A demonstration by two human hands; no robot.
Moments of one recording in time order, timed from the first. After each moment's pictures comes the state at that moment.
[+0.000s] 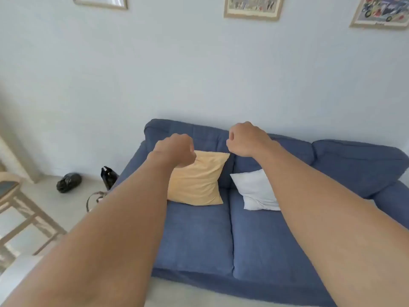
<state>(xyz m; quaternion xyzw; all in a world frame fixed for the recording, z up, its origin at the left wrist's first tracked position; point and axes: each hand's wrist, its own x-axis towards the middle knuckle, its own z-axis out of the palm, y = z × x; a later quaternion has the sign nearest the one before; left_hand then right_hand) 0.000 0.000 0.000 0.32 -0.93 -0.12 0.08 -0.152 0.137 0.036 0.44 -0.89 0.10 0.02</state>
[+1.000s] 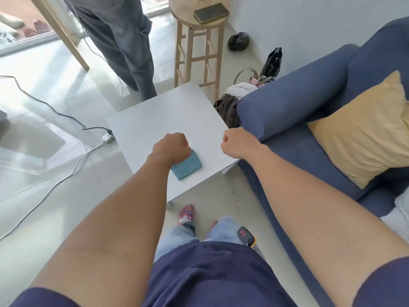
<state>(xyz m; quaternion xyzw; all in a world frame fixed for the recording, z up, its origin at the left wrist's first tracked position) 0.442 0.001 -0.300 0.75 -0.57 -0.34 -0.01 0.236 -0.051 -0.283 0.74 -0.60 -0.12 -0.28</state>
